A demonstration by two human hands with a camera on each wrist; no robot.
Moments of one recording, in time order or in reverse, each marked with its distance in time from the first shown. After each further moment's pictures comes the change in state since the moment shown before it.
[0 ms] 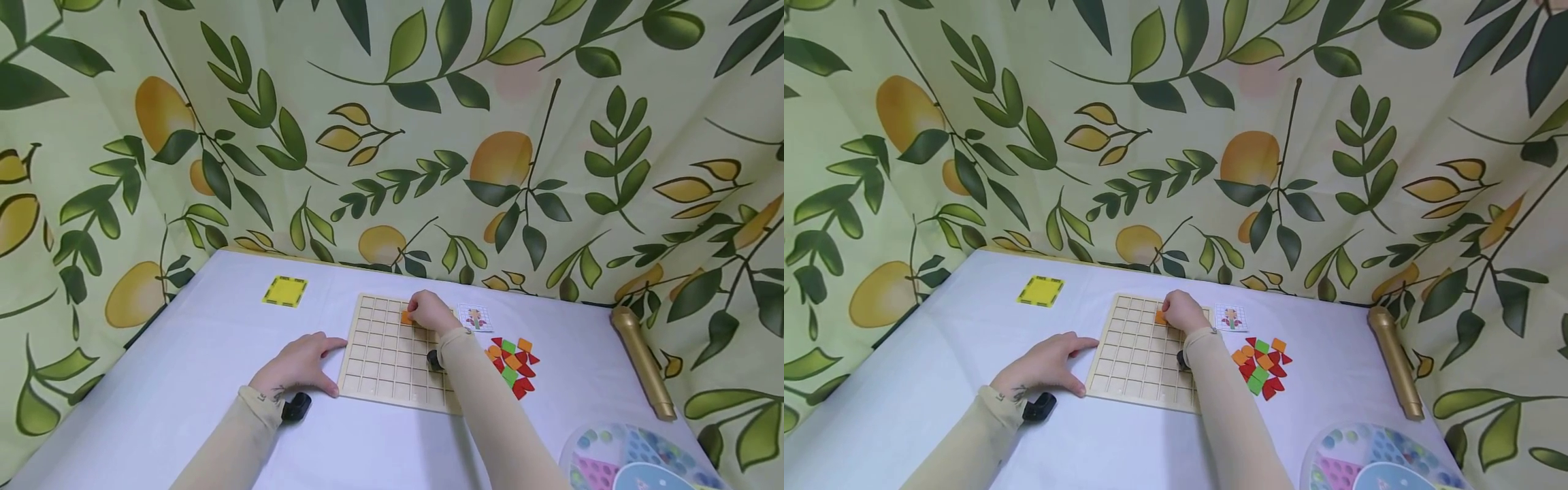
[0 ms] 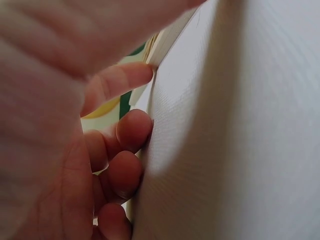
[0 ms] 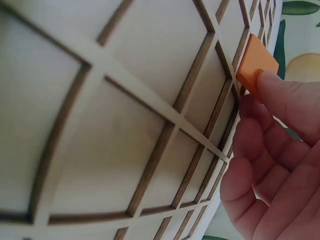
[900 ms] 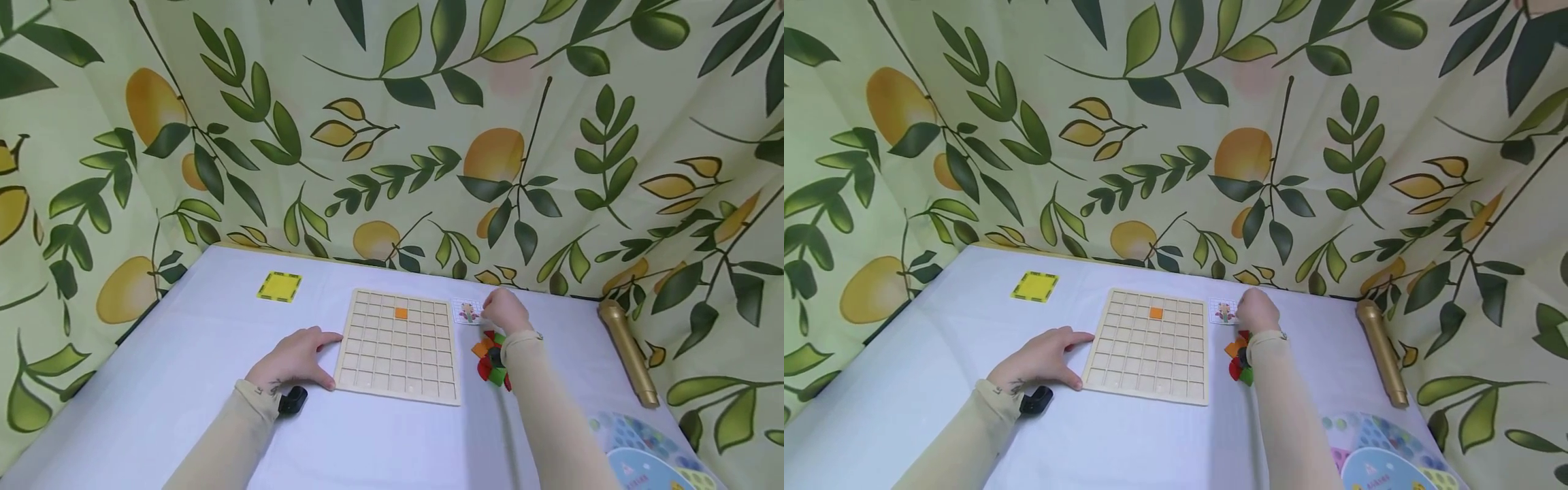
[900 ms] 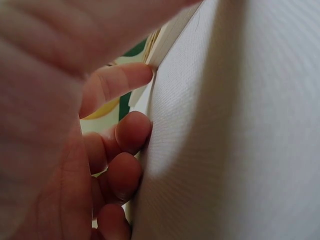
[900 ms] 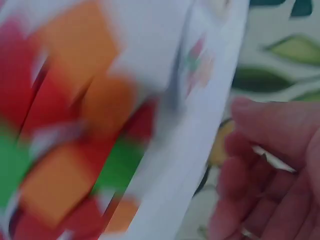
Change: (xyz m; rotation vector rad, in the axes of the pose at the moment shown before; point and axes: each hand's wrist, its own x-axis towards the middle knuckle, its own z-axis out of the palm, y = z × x) left_hand 0.000 -0.001 0.002 0.000 -0.002 -0.049; right_hand -0.064 0.084 -0.078 -0.075 0.086 0.399
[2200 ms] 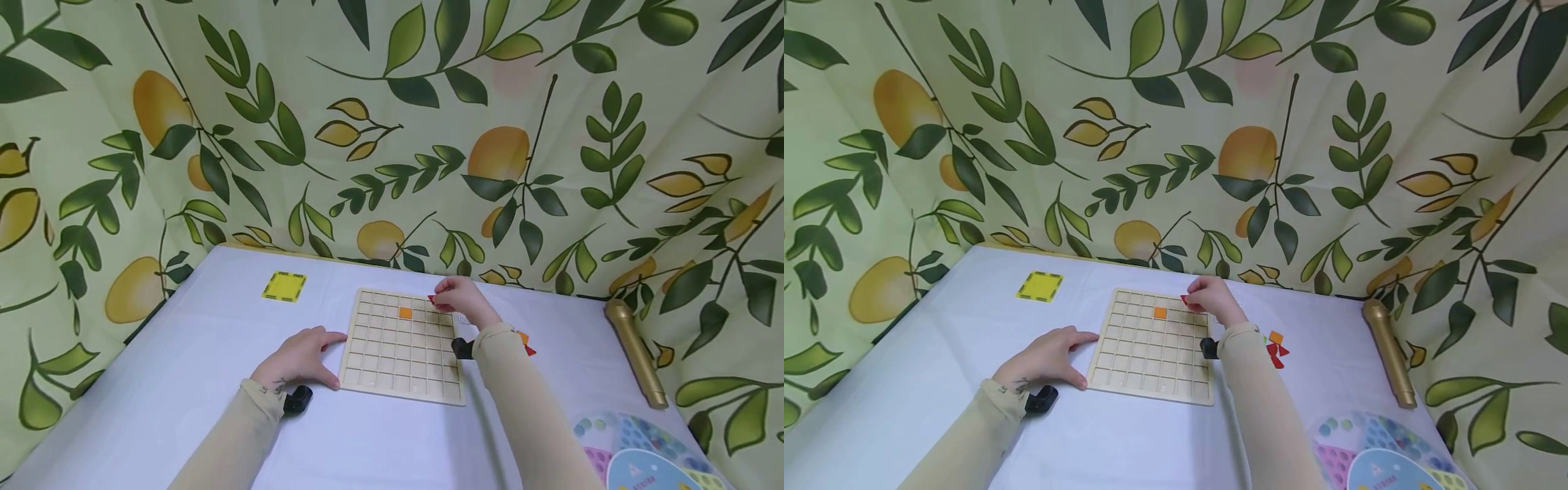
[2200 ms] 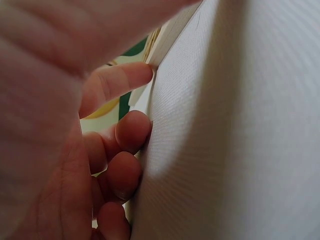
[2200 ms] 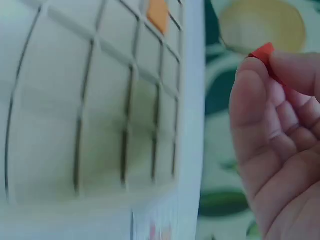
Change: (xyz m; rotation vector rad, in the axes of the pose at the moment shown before) left_hand -0.001 0.000 -0.001 -0.013 -0.001 -0.005; right_hand 0.008 -0.065 0.025 0.612 -0.205 -0.140
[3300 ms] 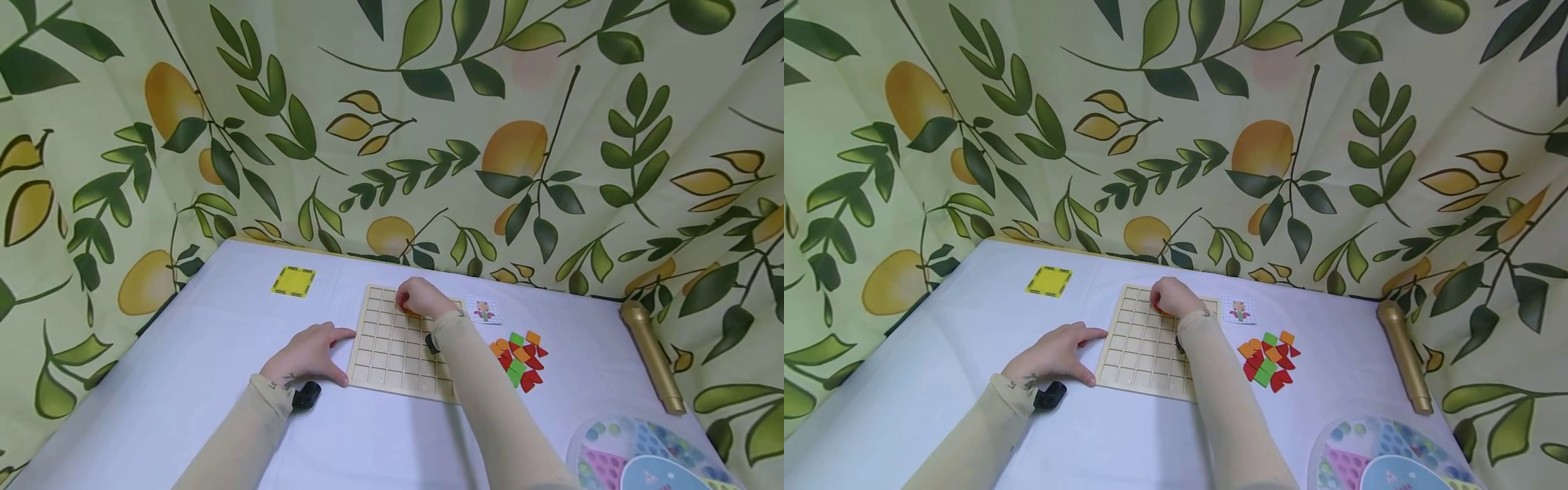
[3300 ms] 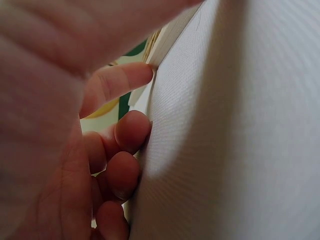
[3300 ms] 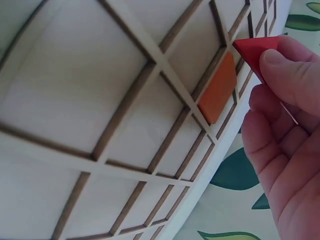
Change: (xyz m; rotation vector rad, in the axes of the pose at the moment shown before) left_hand 0.001 -0.001 0.000 0.007 -0.008 -0.021; right_hand 0.031 -0.033 0.076 -0.710 -0.154 -0.432
